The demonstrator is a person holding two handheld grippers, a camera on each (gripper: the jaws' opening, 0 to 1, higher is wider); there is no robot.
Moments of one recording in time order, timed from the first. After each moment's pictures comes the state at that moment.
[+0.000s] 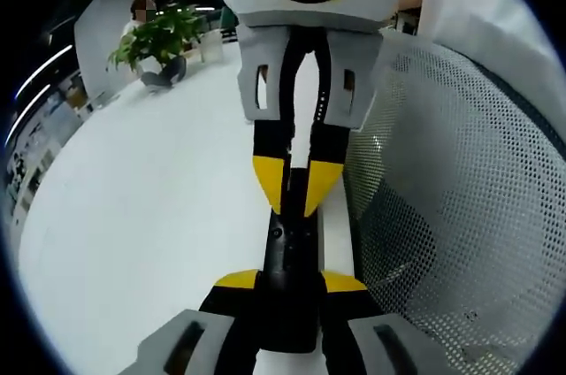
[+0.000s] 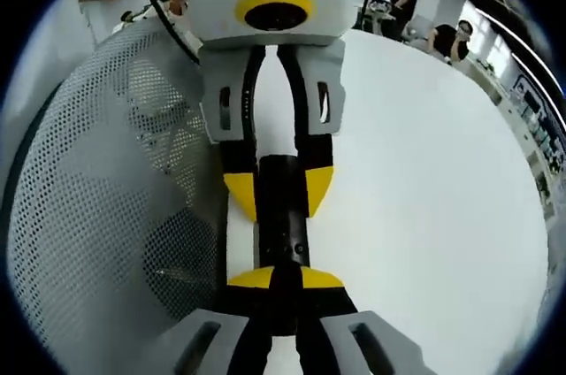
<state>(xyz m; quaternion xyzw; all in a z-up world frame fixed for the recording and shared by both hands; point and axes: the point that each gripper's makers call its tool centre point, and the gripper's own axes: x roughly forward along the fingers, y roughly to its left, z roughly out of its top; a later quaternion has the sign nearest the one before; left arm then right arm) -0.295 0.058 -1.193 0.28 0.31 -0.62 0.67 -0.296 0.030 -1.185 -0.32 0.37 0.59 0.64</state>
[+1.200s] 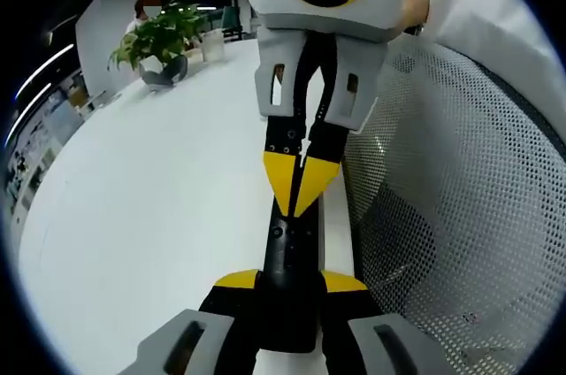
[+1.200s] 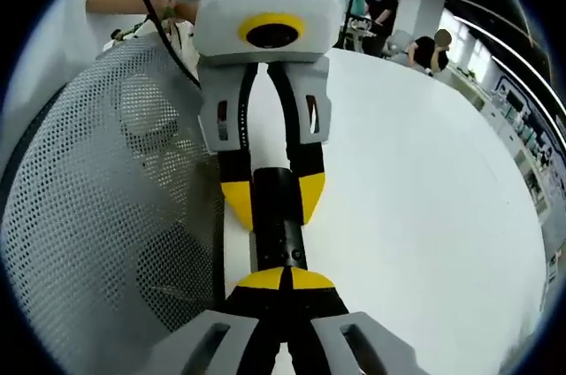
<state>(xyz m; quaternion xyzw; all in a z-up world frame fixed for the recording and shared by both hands) -0.295 0.057 -1.192 0.28 0.32 -0.61 0.67 -0.296 0.033 -1.182 -0.33 0.33 0.60 0.65</state>
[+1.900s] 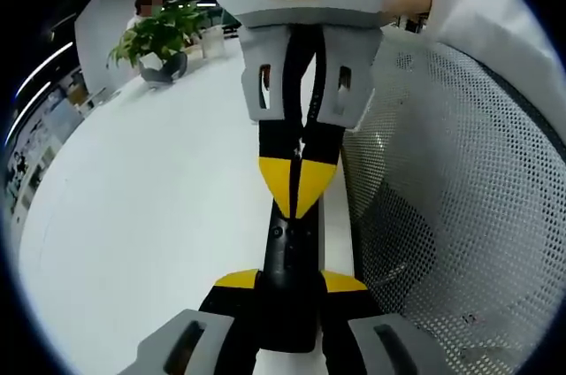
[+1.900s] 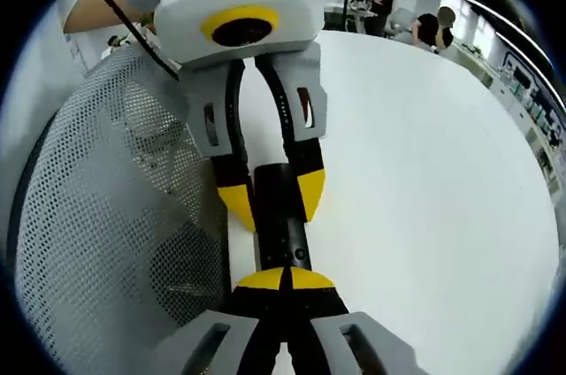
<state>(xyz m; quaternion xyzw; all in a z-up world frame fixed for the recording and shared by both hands) -0.295 0.058 -1.193 0.29 0.32 -0.61 0.66 -0.296 0.032 -1.183 -0.30 0.39 0.60 0.63</state>
